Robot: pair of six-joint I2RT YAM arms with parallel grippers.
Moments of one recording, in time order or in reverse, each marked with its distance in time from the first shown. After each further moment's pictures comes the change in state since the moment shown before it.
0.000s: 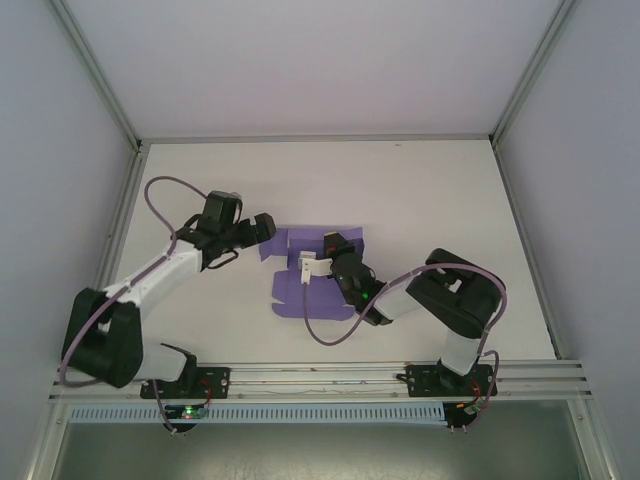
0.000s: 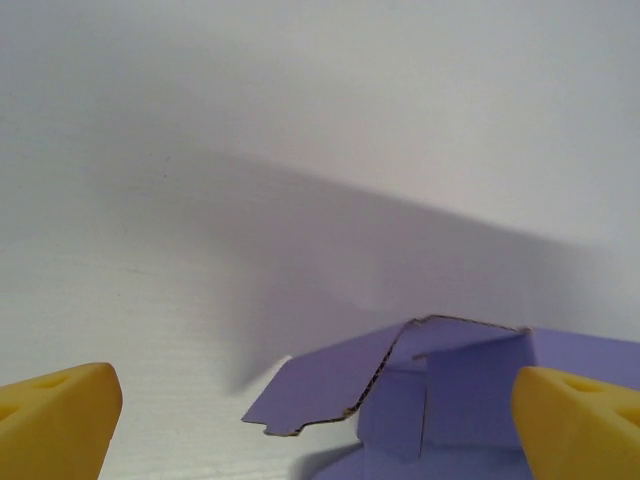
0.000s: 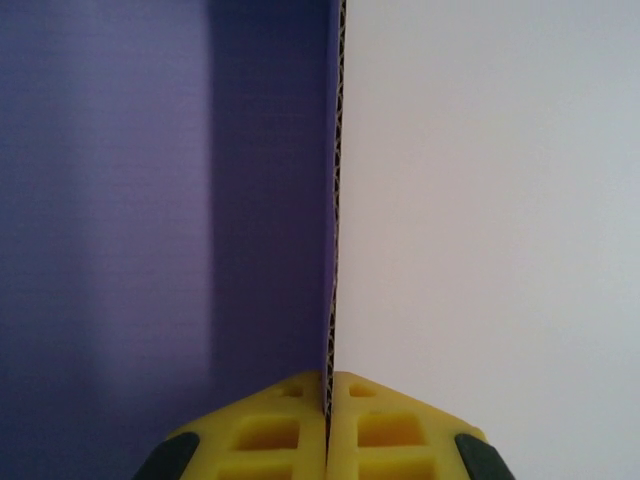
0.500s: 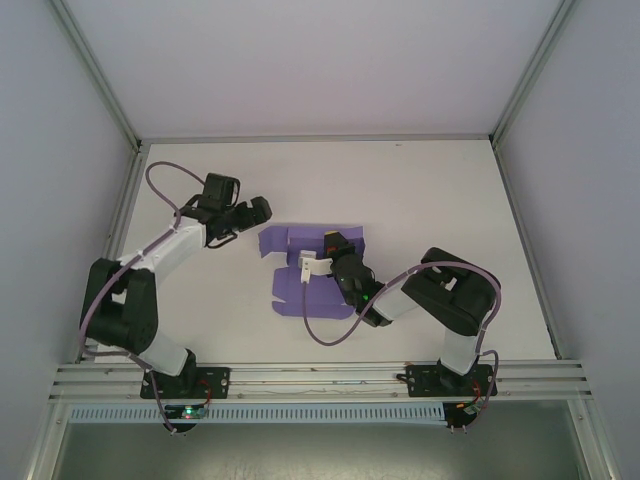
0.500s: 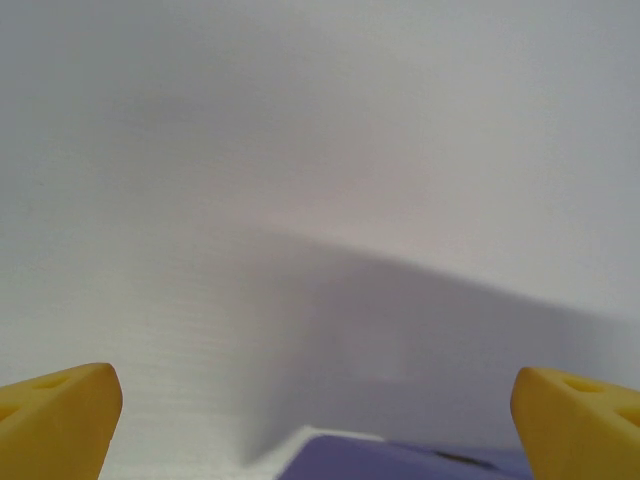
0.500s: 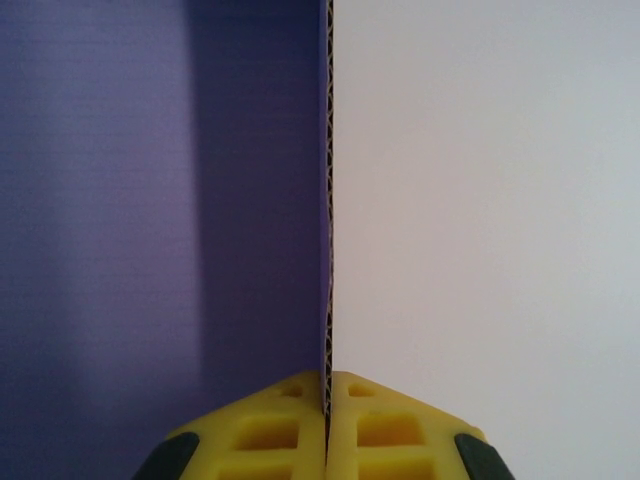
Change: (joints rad) left arm 0.091 0.180 0.153 -0.024 0.014 0.011; right arm 0.000 0.019 -0.007 0.061 0.013 -0.006
